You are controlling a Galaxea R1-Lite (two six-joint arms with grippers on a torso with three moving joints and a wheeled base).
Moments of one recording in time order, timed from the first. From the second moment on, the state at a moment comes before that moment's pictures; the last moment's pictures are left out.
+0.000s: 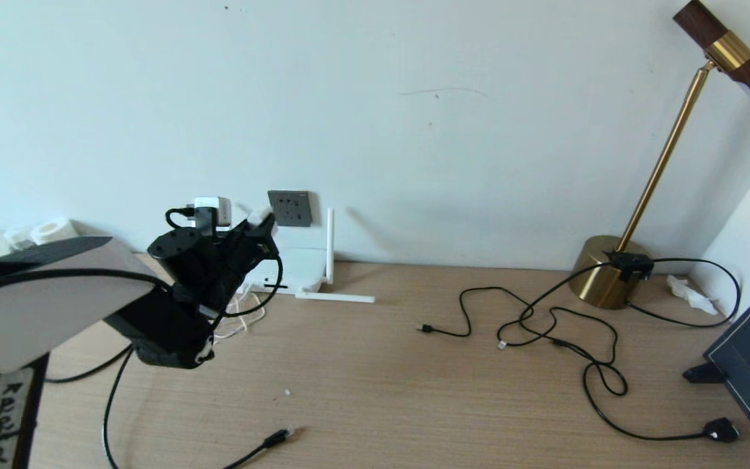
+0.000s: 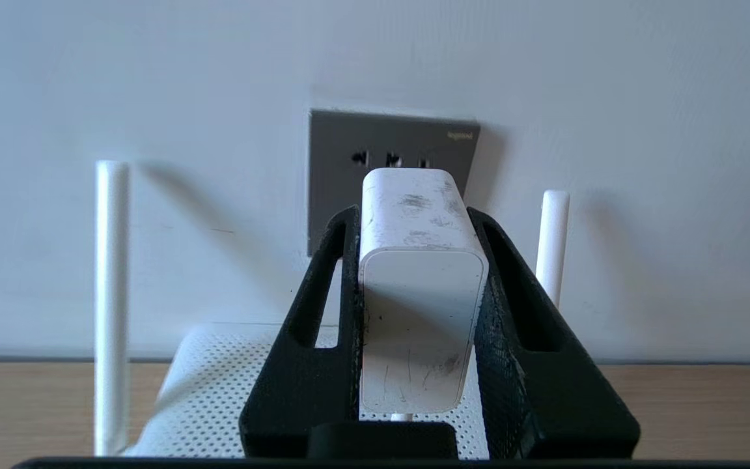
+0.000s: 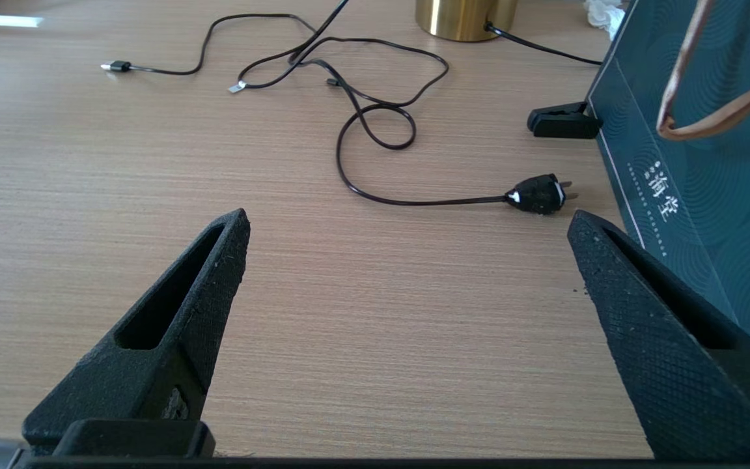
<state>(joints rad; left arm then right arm) -0.16 2.31 -1.07 -1.52 -0.01 -0.02 0.01 0.00 -0.08 0.20 -0.01 0.03</state>
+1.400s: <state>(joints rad) -0.16 2.52 -1.35 -1.49 -0.01 0.06 0.01 0.00 -0.08 0.20 -0.01 0.03</state>
